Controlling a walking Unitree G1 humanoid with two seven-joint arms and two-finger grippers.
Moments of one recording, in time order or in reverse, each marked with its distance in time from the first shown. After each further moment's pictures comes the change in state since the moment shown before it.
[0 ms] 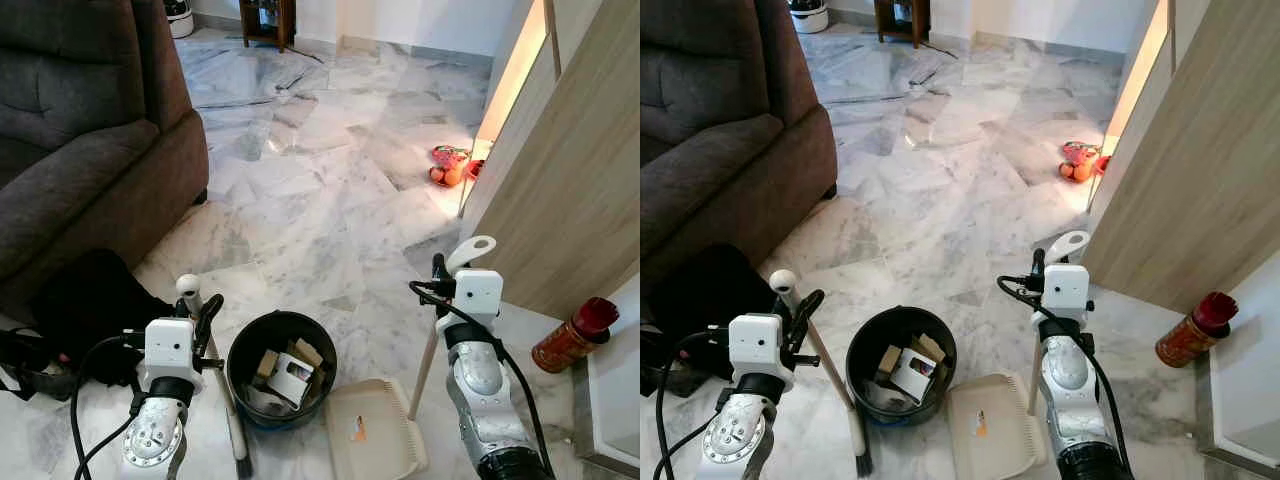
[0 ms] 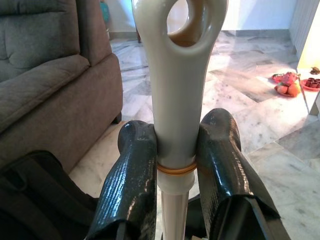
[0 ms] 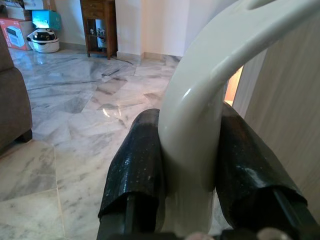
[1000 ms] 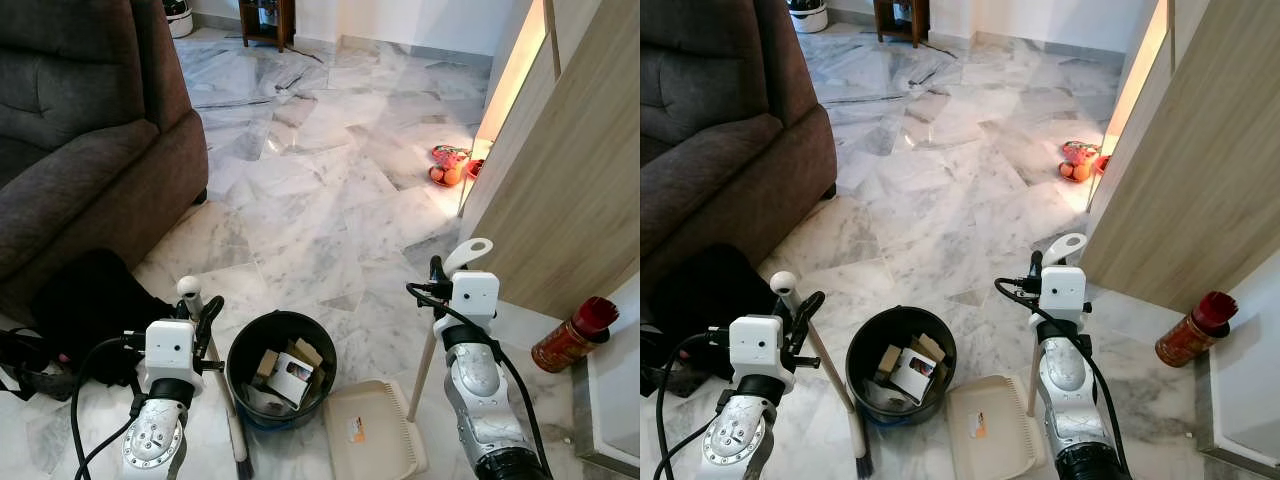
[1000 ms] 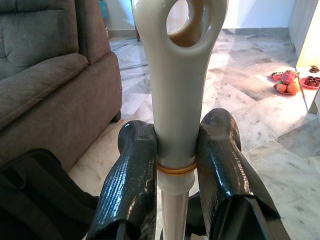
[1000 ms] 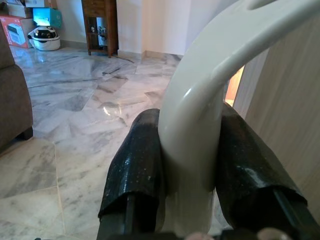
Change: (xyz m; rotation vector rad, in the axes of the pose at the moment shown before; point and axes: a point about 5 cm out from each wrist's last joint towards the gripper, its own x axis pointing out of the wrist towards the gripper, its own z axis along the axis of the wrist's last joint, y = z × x) left arm -0.001 0.000 -0.001 -0.001 0.005 -0.003; right arm -0.001 0.002 -0.003 -0.006 0.004 0.006
